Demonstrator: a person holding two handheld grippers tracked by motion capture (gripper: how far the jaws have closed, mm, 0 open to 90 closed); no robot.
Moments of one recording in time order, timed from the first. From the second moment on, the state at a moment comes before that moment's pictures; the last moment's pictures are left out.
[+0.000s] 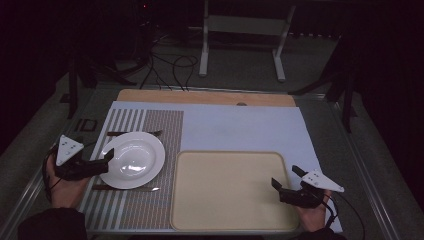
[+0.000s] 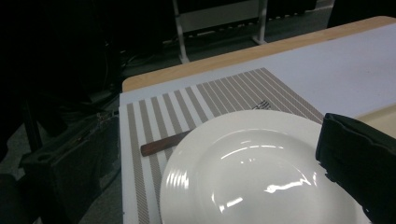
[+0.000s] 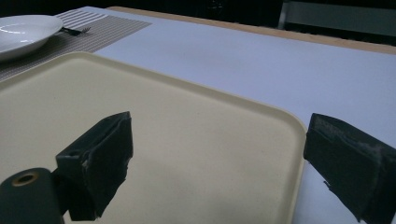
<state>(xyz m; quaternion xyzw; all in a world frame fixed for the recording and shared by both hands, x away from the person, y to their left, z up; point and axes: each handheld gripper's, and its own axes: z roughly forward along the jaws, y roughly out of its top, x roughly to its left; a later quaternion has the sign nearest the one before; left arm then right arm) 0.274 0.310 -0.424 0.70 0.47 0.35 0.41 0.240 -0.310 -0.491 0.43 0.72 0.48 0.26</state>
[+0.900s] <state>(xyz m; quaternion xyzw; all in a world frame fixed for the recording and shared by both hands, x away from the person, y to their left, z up) 0.328 0.313 -0.423 0.73 0.46 0.34 0.37 0.240 -0.311 -0.491 0.43 0.72 0.48 0.26</state>
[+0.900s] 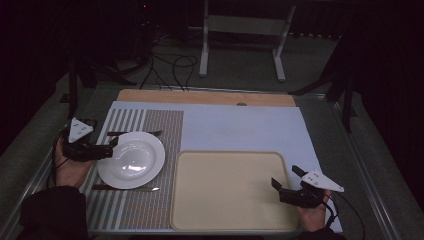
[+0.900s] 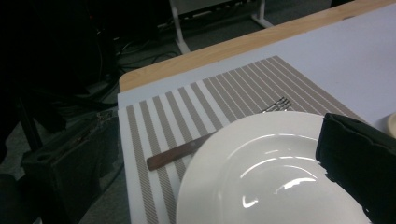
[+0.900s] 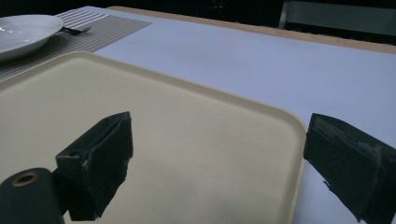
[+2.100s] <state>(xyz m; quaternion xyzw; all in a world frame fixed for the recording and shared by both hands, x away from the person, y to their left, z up) 0.418 0.343 -0.434 0.77 0.49 0.29 0.29 0.243 -0.310 -0.494 0.43 0.72 0.48 0.25</state>
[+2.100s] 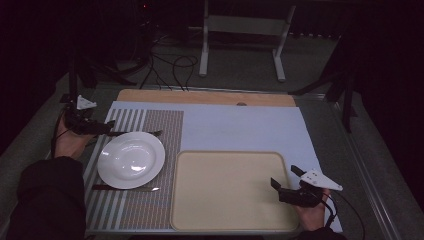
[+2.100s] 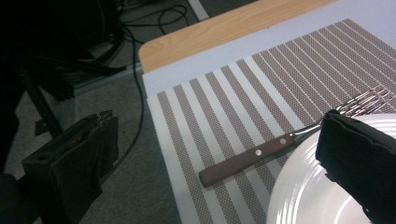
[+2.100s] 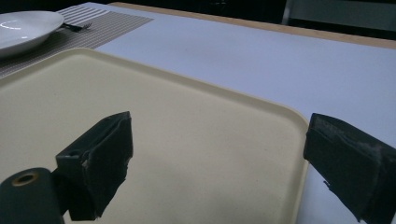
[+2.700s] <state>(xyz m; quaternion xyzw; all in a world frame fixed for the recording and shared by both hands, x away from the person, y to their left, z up) 0.462 0.341 -0.476 0.81 0.53 0.20 0.18 0.244 -0.309 -0.494 0.42 0.73 0.48 0.25</state>
